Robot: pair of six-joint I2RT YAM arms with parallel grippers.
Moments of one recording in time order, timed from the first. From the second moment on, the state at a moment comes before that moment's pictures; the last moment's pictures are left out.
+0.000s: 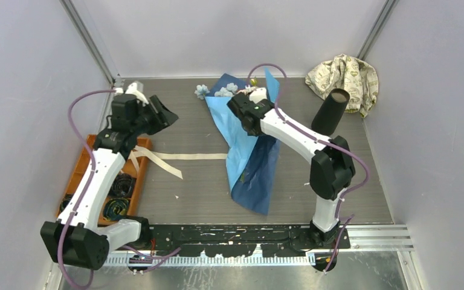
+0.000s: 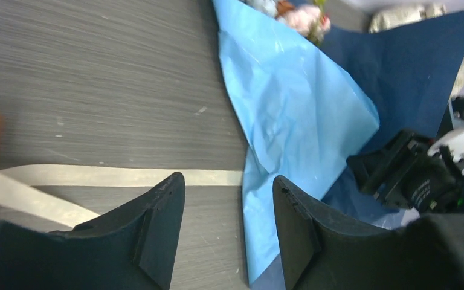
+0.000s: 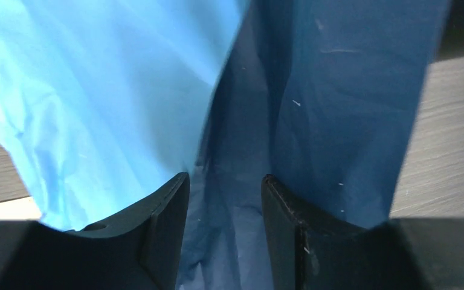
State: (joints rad) left arm -0.10 1.11 1.10 -0.49 0.17 -0.61; right arm 0.71 1.88 1.66 -0.98 0.69 0.58
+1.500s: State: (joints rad) left arm -0.50 1.10 1.34 -0.68 -0.32 -0.54; right arm 0.80 2.27 1.89 -0.71 0.01 0.55
